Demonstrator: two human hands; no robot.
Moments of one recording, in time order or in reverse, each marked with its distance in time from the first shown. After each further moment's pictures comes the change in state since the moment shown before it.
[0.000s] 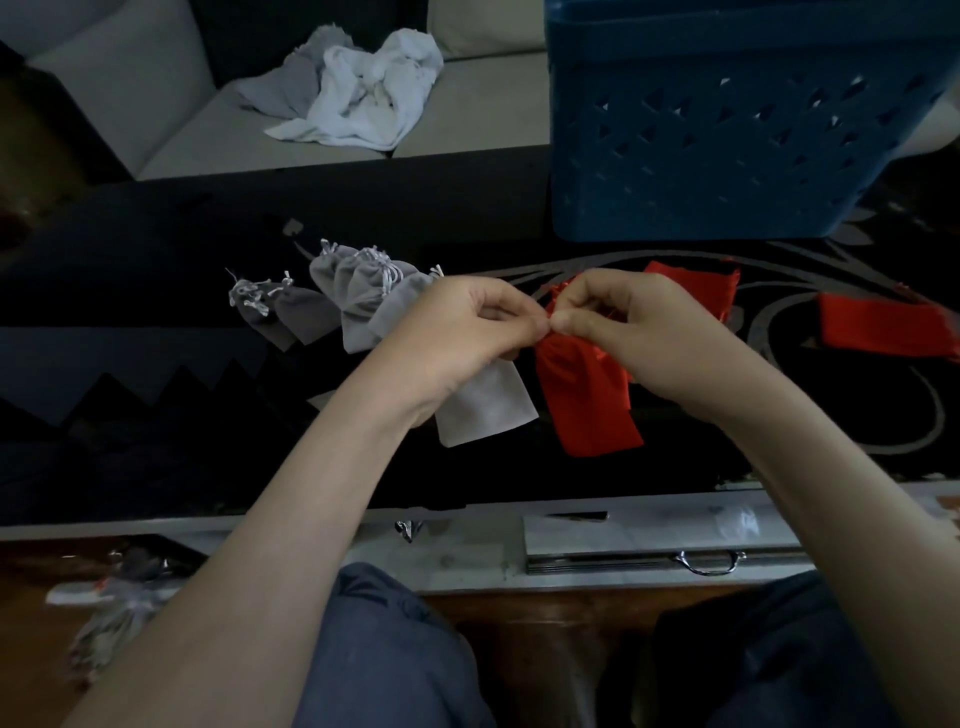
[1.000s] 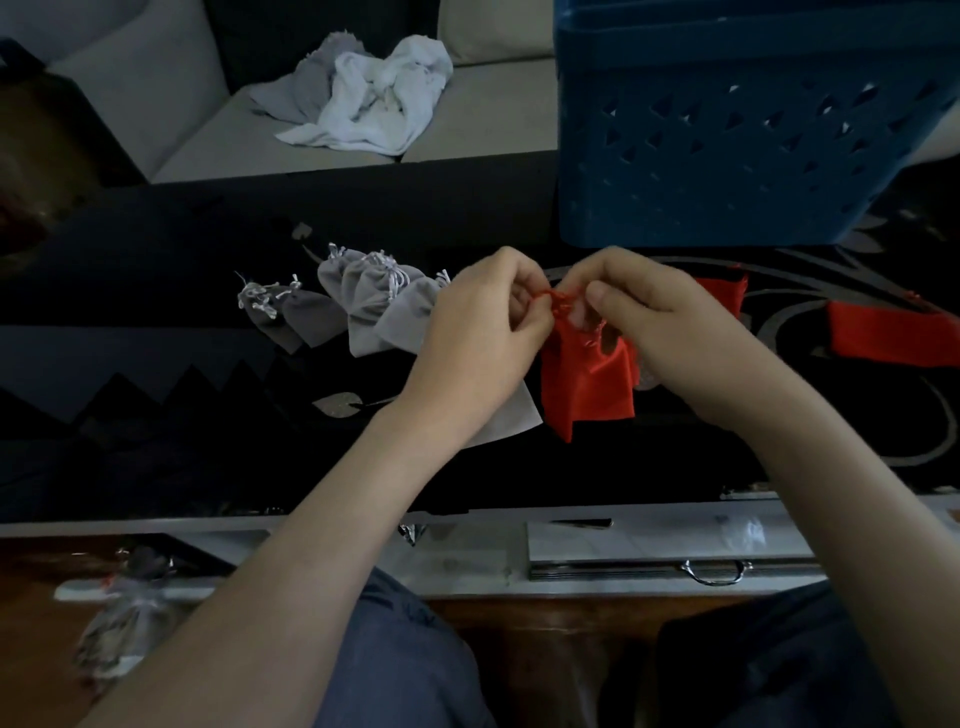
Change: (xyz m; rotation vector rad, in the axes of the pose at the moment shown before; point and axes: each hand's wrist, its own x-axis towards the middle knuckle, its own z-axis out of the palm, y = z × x) left_hand 0.001 -0.002 0.017 0.415 0.344 0.403; right_hand -0.002 -0.008 -0.007 0.215 0.022 0.010
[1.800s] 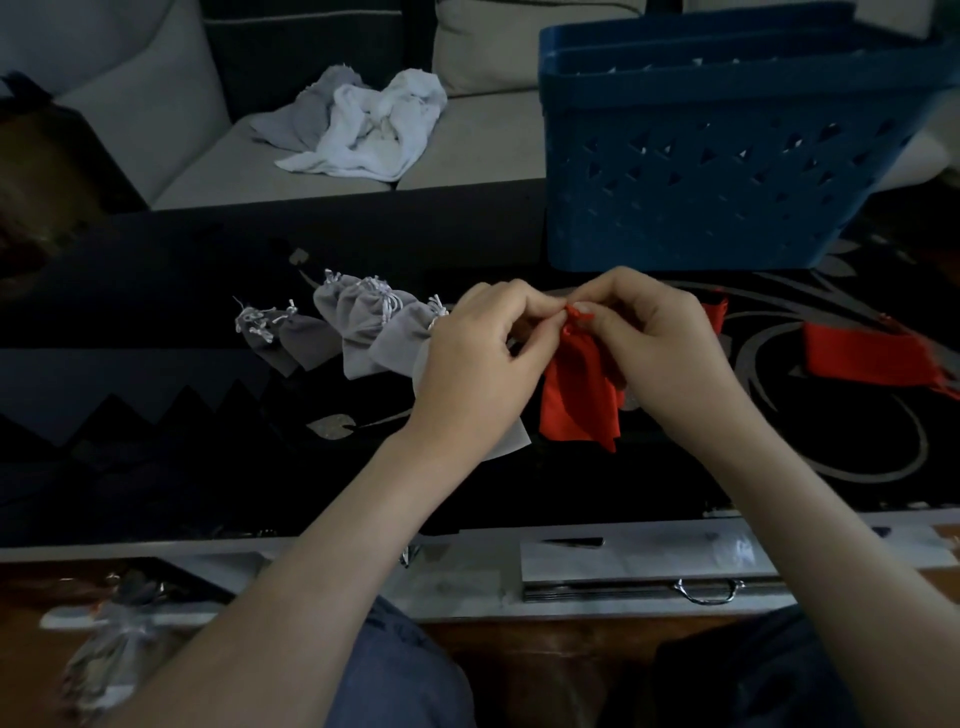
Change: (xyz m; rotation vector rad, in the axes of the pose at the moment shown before) left_hand -0.005 0.003 0.010 -0.071 0.186 0.190; right_hand -0.003 0.005 0.003 0.027 0.243 -0.094
